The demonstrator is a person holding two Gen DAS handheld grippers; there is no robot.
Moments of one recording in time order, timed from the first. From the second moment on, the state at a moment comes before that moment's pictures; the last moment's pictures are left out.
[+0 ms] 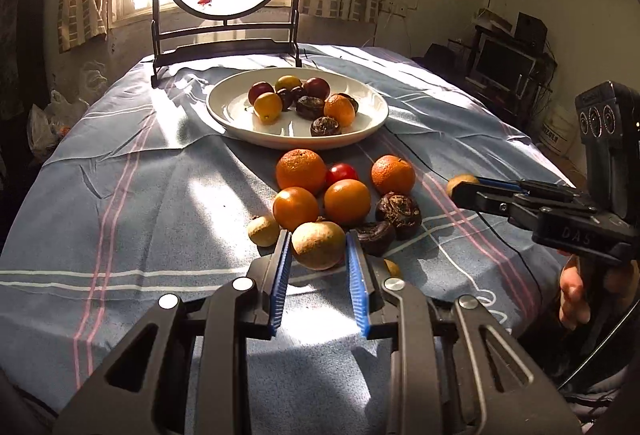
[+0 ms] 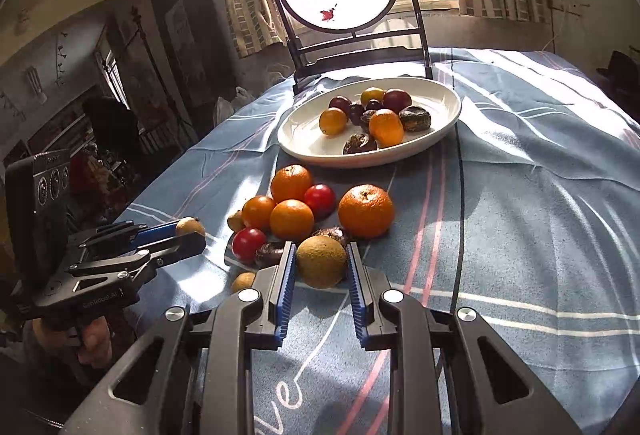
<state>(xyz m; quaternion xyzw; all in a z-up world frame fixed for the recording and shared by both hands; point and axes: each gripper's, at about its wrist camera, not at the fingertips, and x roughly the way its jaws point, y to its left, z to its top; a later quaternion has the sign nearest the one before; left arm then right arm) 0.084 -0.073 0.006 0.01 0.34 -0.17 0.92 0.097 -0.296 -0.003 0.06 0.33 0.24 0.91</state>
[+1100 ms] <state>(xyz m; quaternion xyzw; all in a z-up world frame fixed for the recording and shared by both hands) 0.082 -0.104 -0.010 0.05 0.38 -0.23 0.90 0.134 -0.328 -0.017 0.11 0.34 0.17 0.92</state>
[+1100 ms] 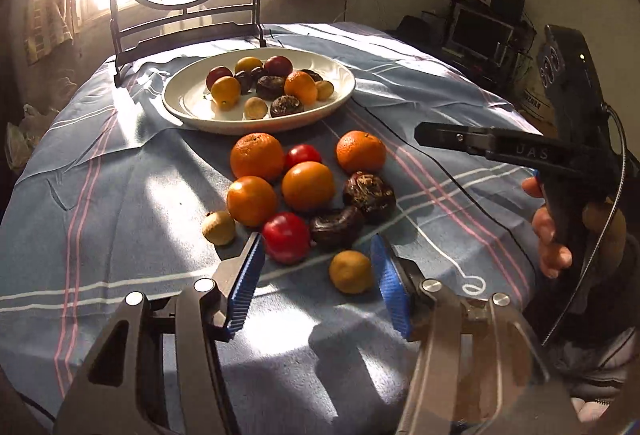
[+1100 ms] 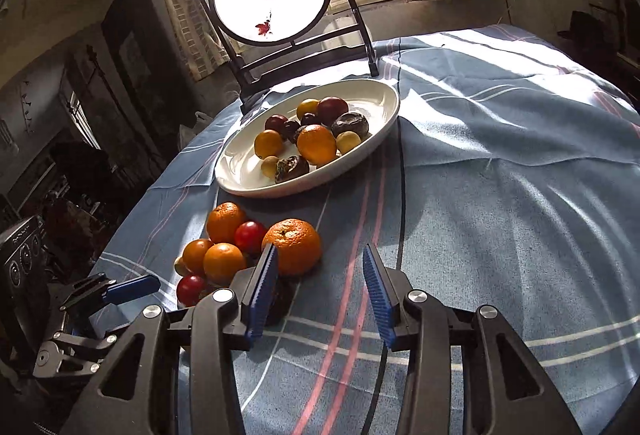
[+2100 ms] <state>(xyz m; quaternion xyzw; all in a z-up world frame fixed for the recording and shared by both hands) 0.064 -0.086 -0.017 0.01 0.38 -0.20 0.90 0.141 -0.224 -0.039 -0.11 0.42 0.16 0.88</state>
